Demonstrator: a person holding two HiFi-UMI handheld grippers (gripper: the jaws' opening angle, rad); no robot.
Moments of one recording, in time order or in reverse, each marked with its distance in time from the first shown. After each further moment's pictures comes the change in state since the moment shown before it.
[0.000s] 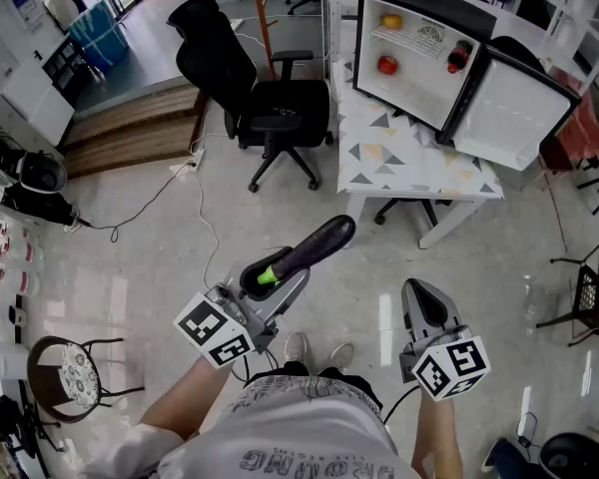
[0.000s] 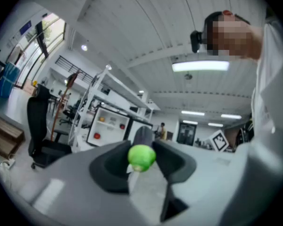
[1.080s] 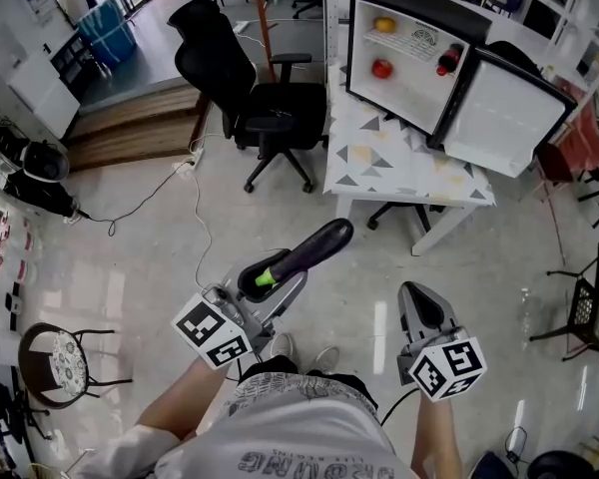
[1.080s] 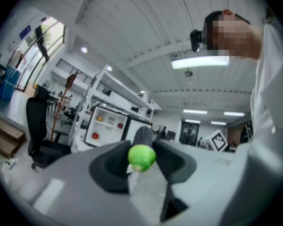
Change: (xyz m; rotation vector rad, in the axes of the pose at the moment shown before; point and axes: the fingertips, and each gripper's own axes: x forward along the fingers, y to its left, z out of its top) left arm 0.038 -0.040 -0.017 0.020 -0.007 0.034; right arm -0.028 -0.052 -0.006 -0.018 0.020 0.038
